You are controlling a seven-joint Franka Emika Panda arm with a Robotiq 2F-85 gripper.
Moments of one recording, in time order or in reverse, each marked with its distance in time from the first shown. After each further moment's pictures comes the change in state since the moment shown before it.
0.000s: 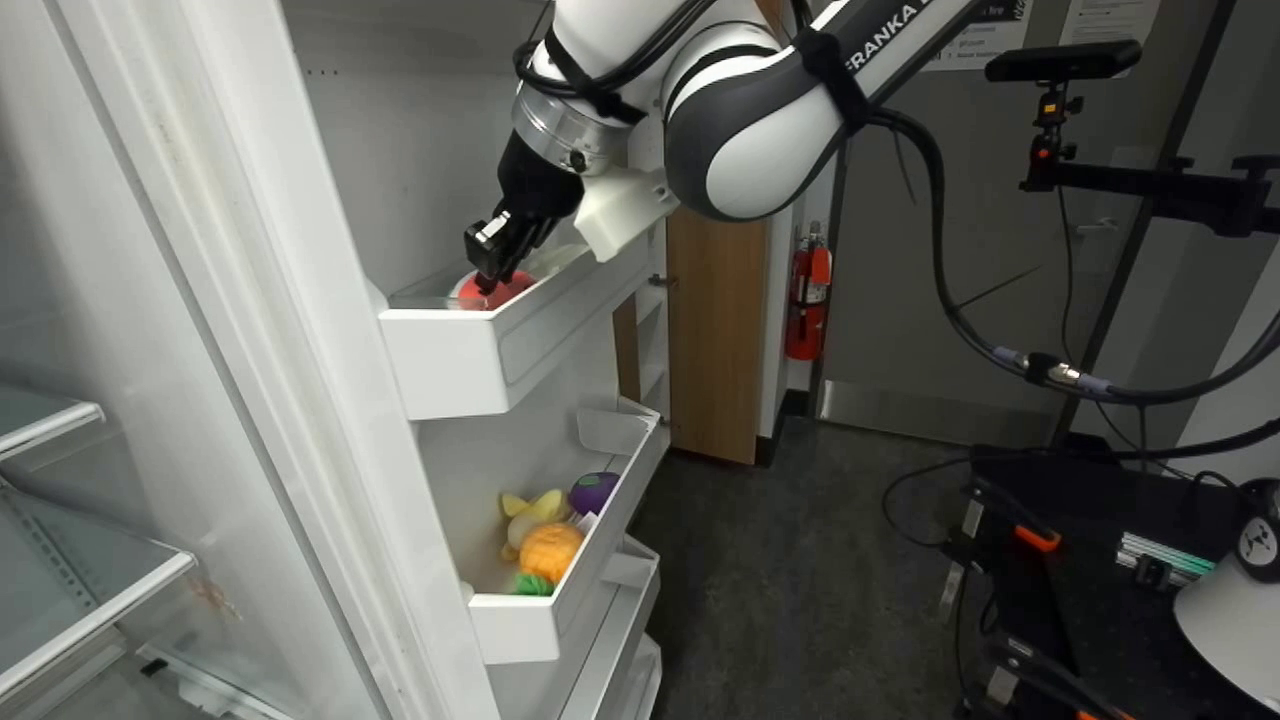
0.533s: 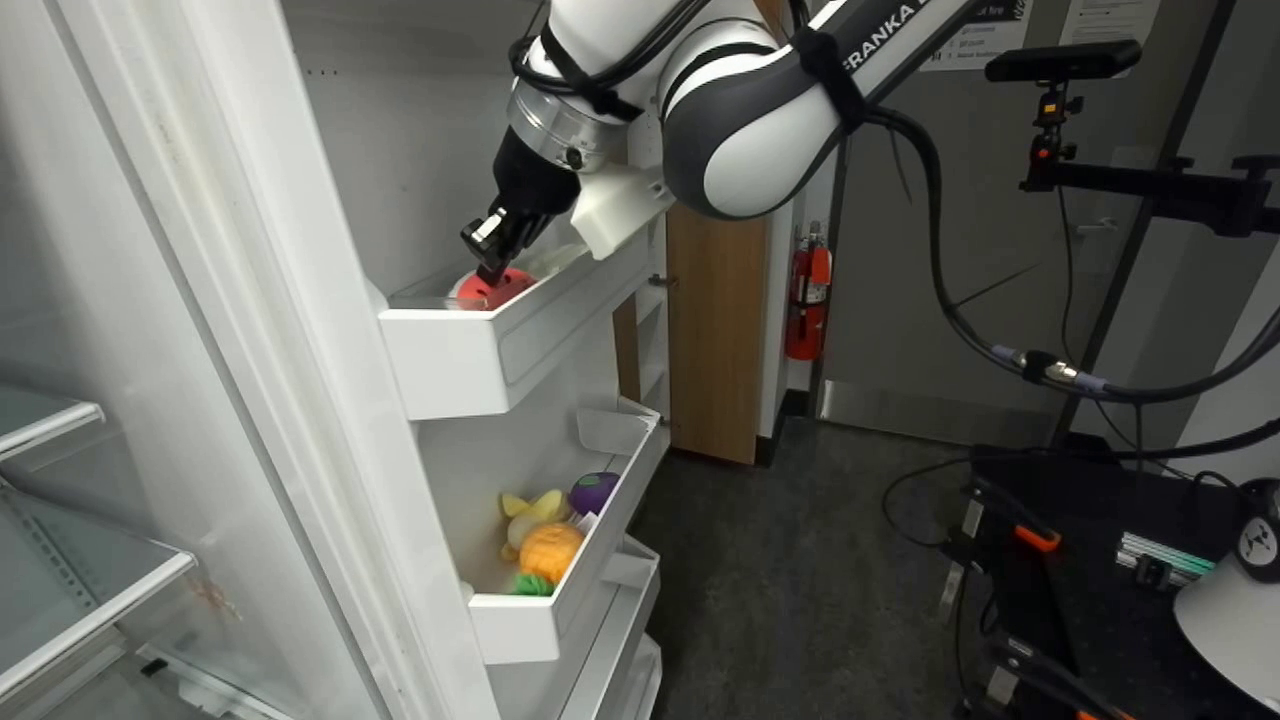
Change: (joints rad) arm 0.002 0.003 0.000 0.012 -0.016 0.000 0.000
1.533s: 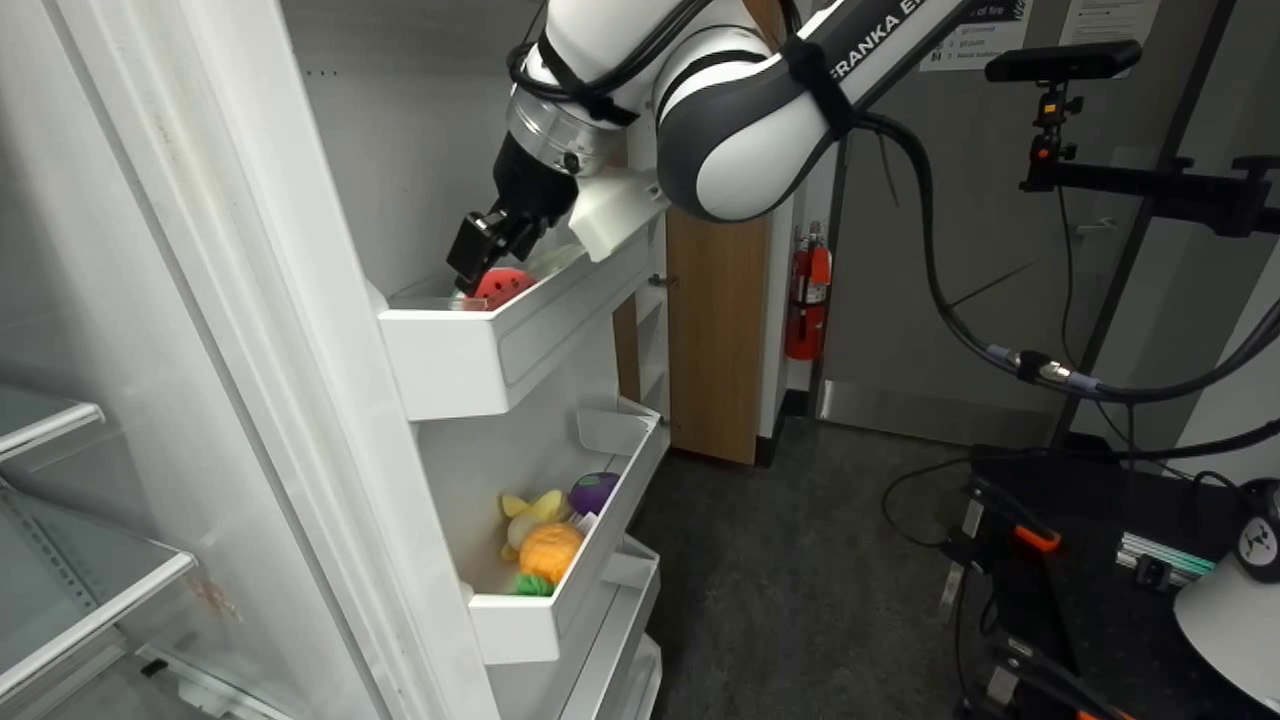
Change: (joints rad) arm 0.003 0.022 -0.013 0.020 -0.012 -0.004 0.000
